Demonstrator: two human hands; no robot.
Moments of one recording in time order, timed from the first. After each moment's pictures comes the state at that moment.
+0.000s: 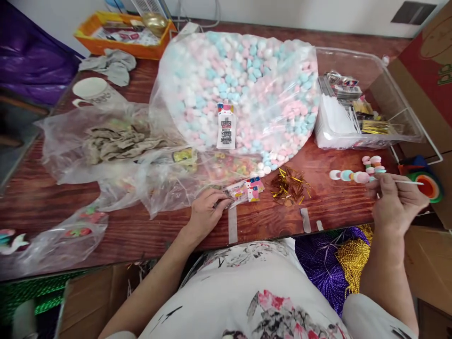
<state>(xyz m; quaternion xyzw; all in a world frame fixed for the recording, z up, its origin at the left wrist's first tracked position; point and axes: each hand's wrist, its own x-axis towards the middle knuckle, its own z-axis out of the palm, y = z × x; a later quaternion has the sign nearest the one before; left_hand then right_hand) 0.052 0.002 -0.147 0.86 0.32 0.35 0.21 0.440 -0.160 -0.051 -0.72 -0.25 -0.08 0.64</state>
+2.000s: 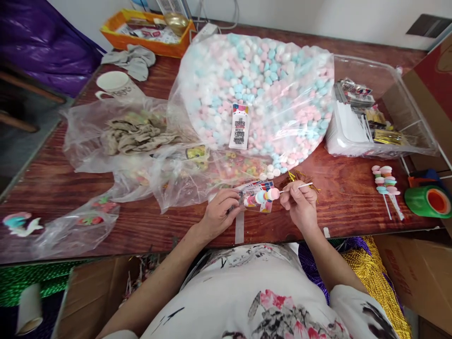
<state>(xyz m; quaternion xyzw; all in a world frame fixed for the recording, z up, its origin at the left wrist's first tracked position) 0.049 -0.008 -0.145 0.87 0.23 0.35 0.26 0.283 -0.091 -0.094 -0.47 -0.30 0.45 0.70</state>
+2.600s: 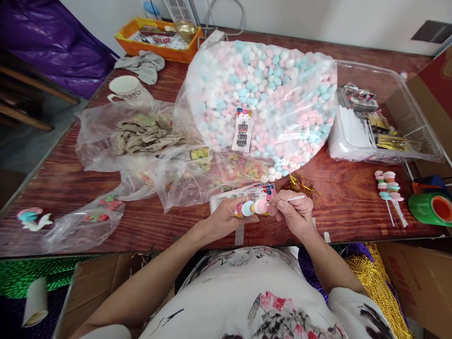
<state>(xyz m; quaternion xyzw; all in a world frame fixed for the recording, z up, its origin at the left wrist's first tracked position) 0.074 -0.012 -0.099 0.81 0.27 0.20 0.48 0.273 -0.095 -0.080 -0.44 -0.45 0.42 0.66</state>
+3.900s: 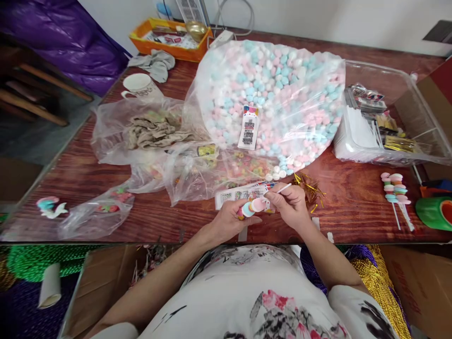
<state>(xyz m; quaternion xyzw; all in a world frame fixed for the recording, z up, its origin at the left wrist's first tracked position) 0.068 -0.034 -0.110 0.74 0.38 0.18 0.52 0.267 -0.078 -0.081 -0.47 -0.50 0.42 0.59</state>
